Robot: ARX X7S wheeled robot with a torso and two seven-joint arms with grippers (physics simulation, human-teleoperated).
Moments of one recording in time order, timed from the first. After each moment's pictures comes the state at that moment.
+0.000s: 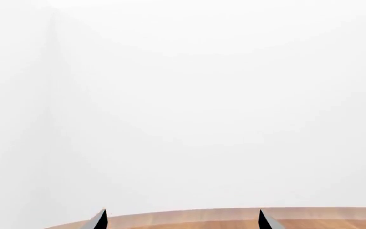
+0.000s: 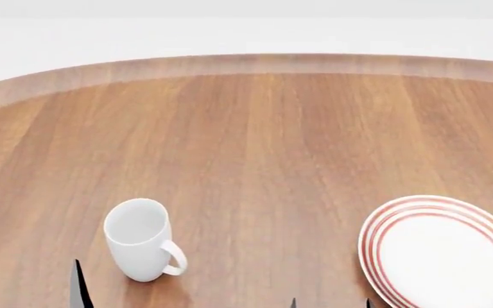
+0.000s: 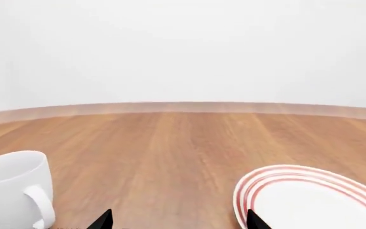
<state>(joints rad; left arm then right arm) -0.10 -0.24 0.35 -0.30 -0.04 0.73 -0.42 -0.01 0.30 -0.32 -0.09 0.28 -0.05 0.30</state>
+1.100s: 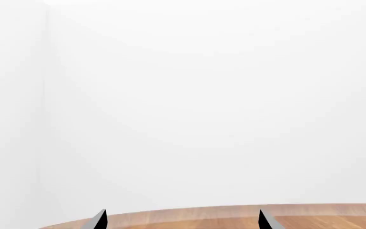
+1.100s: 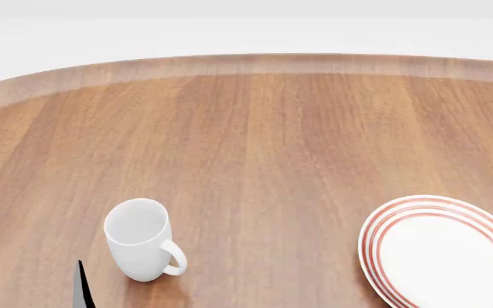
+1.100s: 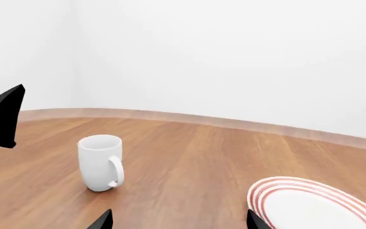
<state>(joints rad) -0.11 -0.25 0.37 -0.30 -0.05 0.72 -0.43 -0.62 0.59 -0.28 -0.42 0.20 -0.44 0.29</state>
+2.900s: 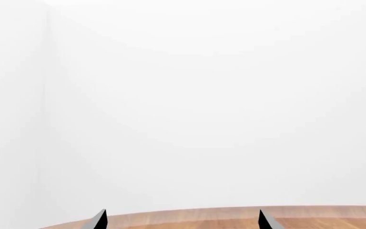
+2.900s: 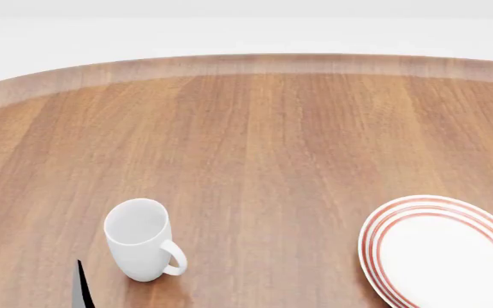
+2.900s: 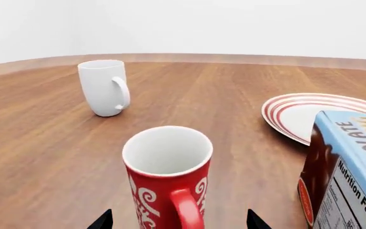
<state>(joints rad) -0.11 -0.27 0.39 -0.30 -0.06 0.73 -0.45 -0.49 0.45 -0.40 0.17 0.27 -0.72 0.13</state>
